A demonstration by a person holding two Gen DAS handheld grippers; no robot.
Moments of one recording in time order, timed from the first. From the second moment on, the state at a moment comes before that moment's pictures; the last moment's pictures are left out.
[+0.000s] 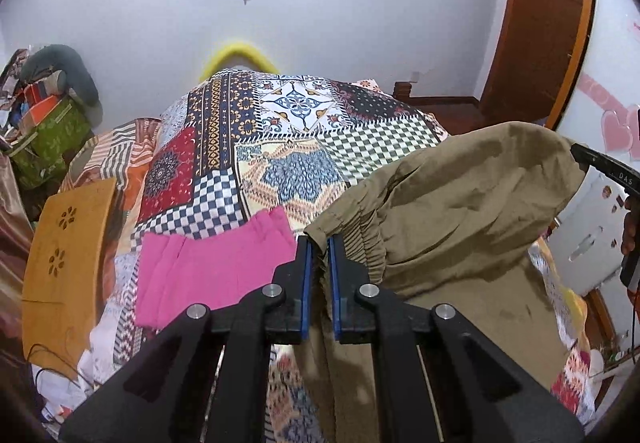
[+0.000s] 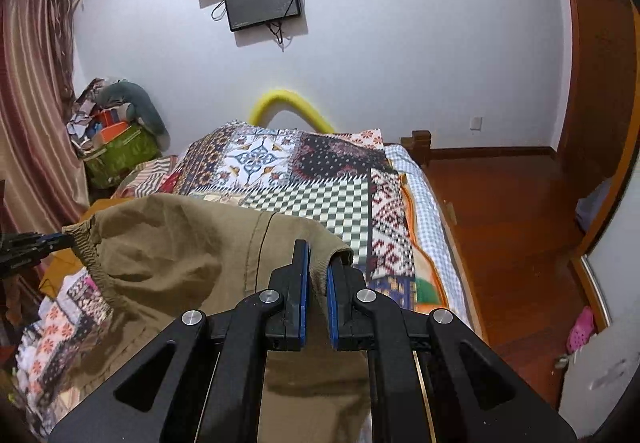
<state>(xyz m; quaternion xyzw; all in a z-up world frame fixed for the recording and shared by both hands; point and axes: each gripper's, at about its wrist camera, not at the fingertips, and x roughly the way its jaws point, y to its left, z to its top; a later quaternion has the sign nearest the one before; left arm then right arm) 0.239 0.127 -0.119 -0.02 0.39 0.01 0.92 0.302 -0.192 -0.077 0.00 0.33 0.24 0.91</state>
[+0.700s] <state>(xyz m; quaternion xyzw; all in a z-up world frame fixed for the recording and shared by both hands) 0.131 0.120 -0.167 -0.05 0.42 0.00 0.91 0.193 -0.226 -0.138 0.02 0.39 0.23 0.89</state>
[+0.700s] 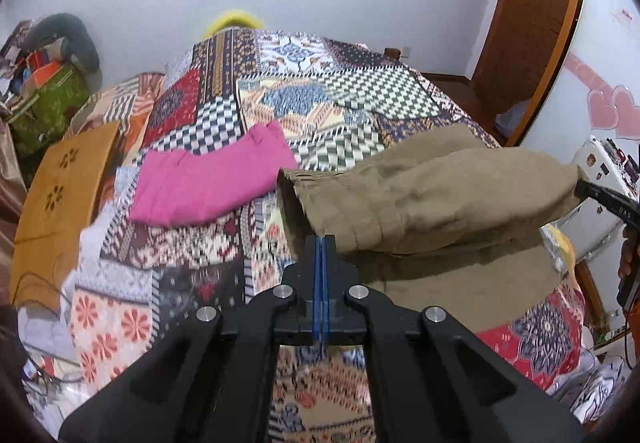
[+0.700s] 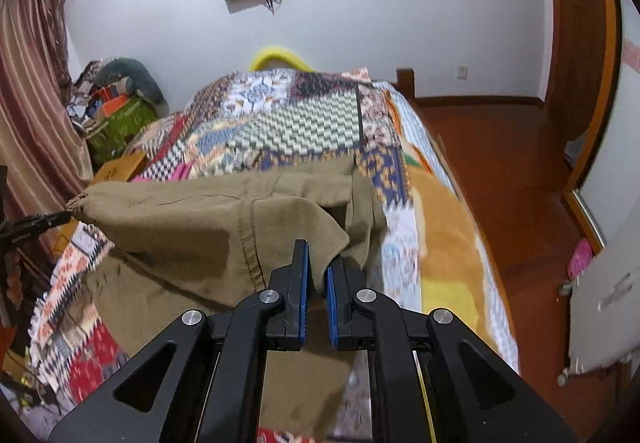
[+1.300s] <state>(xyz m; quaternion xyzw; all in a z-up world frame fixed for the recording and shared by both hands) 0.104 0.085 -0.175 0.00 0.45 -0.02 0.89 0.146 -0.246 -0.183 -0.01 0.46 0.21 0.87</state>
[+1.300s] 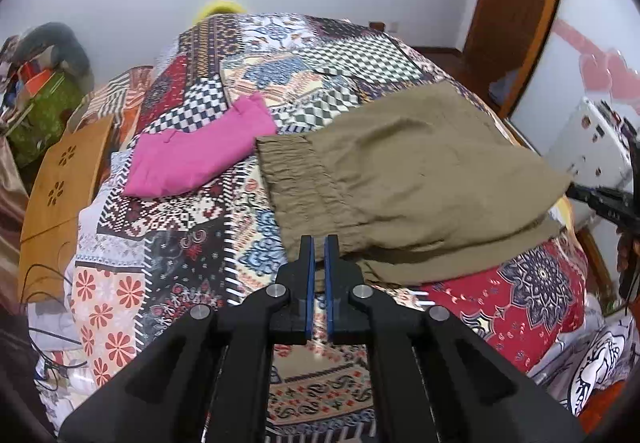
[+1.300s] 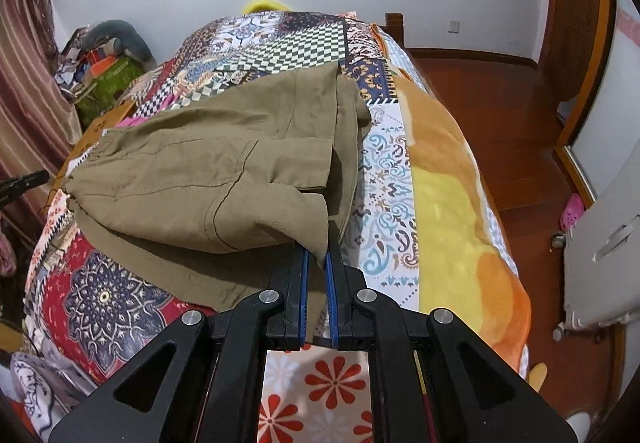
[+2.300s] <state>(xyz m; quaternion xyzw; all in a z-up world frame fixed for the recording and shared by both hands) 0.135 0.069 -0.218 -0.14 0.50 -0.03 0.86 0.139 -0.246 -0.206 -0.03 0.47 0.19 0.86</state>
